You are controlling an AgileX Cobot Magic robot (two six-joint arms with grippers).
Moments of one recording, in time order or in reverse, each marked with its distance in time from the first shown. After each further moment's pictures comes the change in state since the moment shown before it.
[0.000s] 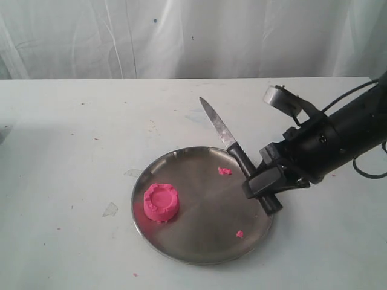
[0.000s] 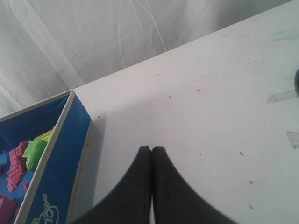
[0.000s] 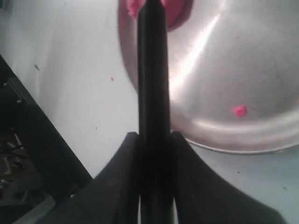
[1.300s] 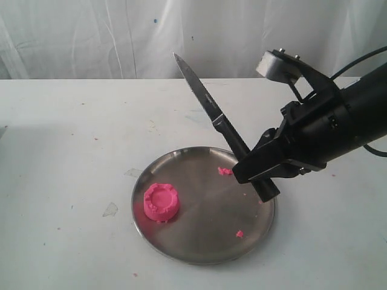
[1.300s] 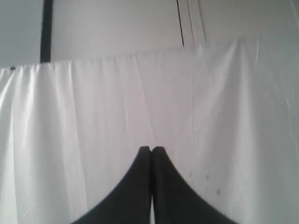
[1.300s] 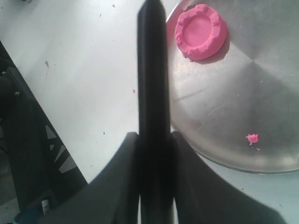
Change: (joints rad) left arm 0.000 0.164 -0.450 -0.071 -0.516 -0.141; right arm 0.100 -0.229 0.000 -0.045 -0.068 0.002
